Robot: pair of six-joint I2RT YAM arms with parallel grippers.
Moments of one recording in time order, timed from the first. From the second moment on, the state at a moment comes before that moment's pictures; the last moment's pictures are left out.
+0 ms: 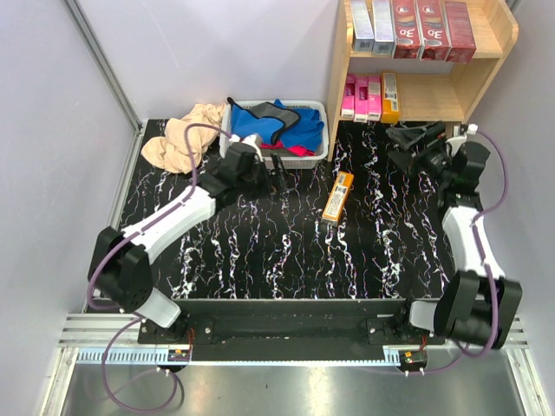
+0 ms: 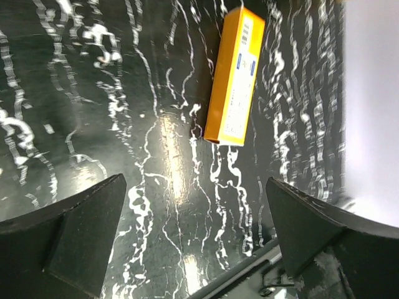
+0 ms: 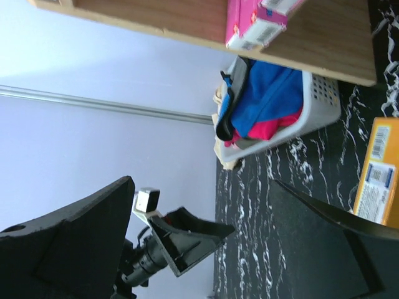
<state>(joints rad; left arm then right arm) -0.57 1.51 1.19 -0.31 0.14 -0.74 -0.23 1.28 0.93 0.27 -0.70 1.22</state>
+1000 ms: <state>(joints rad) -0.85 2.17 1.86 -0.48 -0.09 -0.56 -0.23 0.72 0.55 -0.35 -0.64 0.91</state>
